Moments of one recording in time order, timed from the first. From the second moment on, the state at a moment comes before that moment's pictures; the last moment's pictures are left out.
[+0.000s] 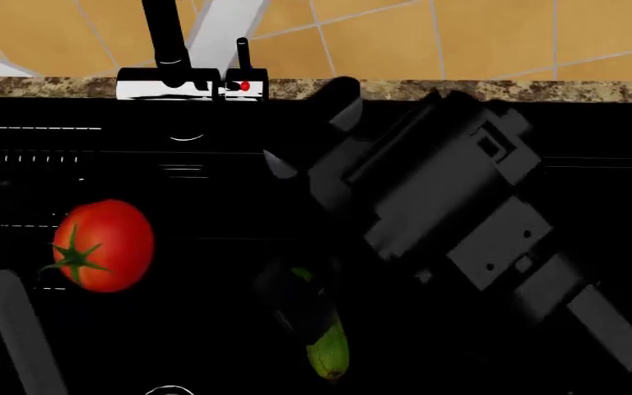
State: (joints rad) left arm -0.79 -0.87 0.69 0.33 -0.11 -0.22 0.43; right arm 1.51 0.26 -1.00 0.34 0.64 1.47 -0.47
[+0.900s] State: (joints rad) left arm -0.71 -0.90 0.64 0.32 -0.17 -0.13 0.39; right arm 1.42 0.02 -1.10 0.98 0.63 1.11 -0.46
